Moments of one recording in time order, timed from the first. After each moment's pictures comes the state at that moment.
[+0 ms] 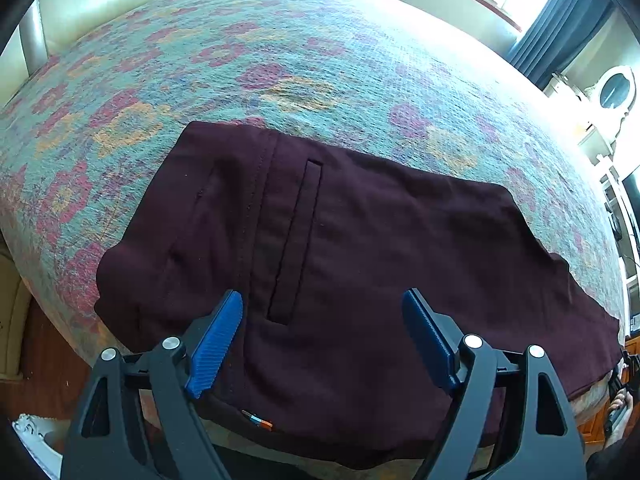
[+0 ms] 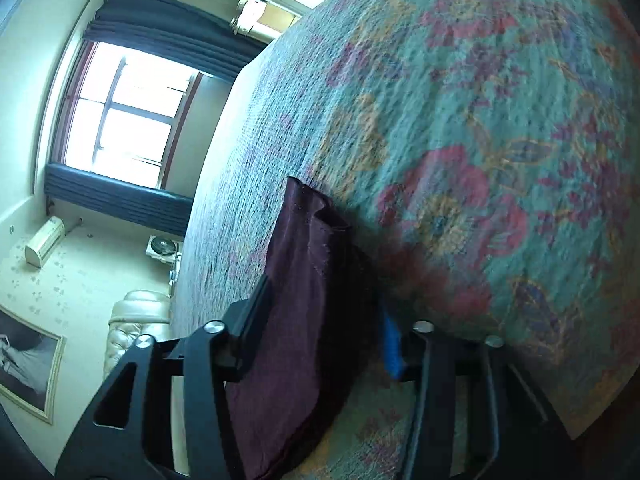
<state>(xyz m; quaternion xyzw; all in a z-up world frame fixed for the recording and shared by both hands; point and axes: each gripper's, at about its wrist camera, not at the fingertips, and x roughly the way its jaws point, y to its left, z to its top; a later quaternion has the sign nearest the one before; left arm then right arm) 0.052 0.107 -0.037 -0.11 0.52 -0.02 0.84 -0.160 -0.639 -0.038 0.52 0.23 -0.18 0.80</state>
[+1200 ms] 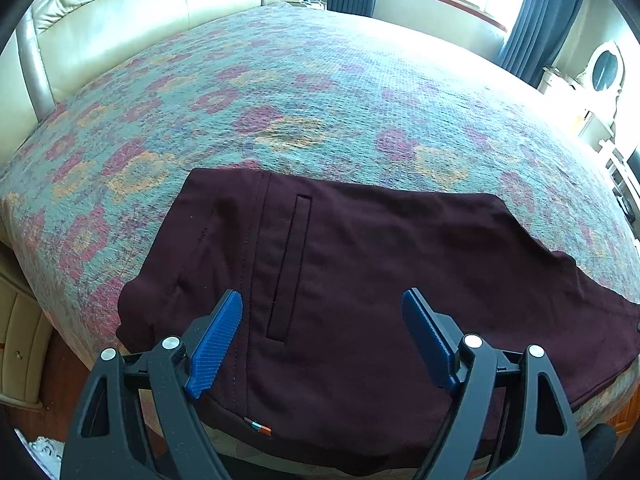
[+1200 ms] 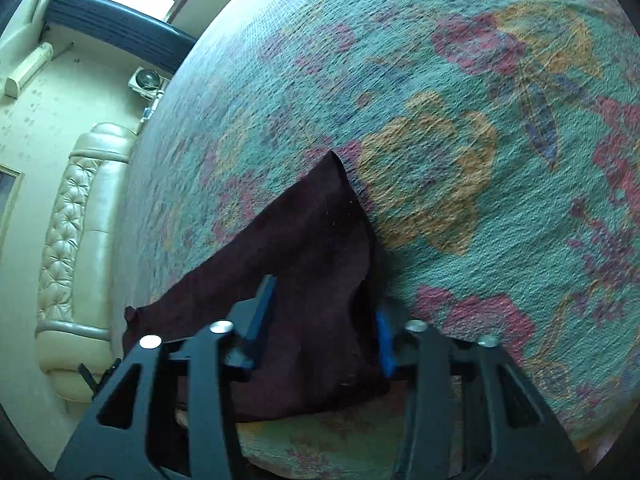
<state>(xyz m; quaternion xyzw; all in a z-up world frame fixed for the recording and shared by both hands) 0.042 0.092 -0.022 -0.06 0.47 0.00 0.88 -0.098 -0.677 -0.001 0.35 0.47 -0.08 0.80</state>
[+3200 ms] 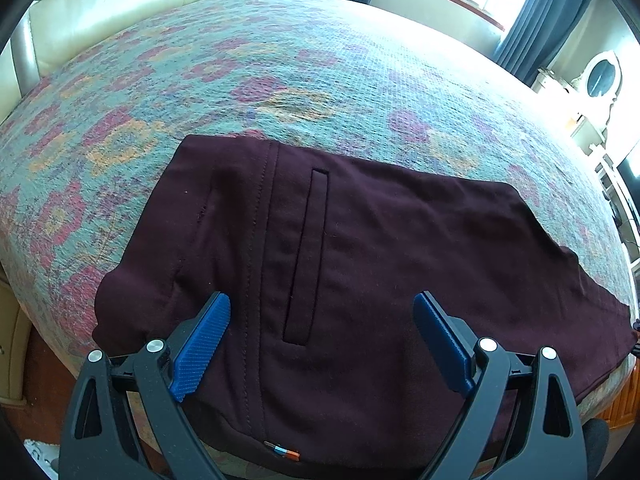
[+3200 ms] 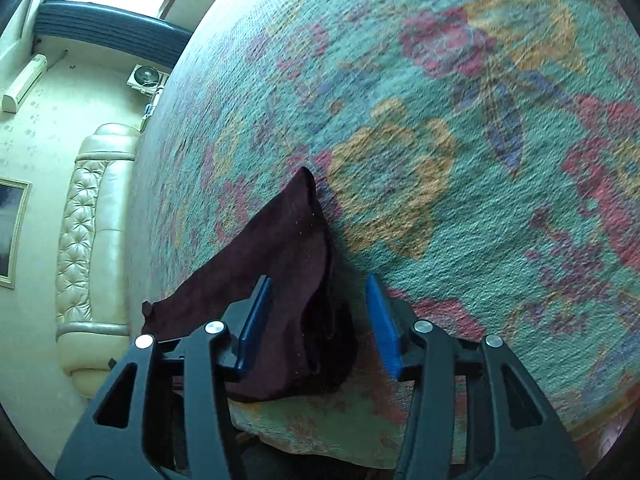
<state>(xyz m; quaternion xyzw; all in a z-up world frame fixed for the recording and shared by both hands) 0.050 0.111 -0.049 -0.09 0.49 -0.03 0.86 -0.109 -0.719 -0.008 0.44 0.47 -0.01 0.77</state>
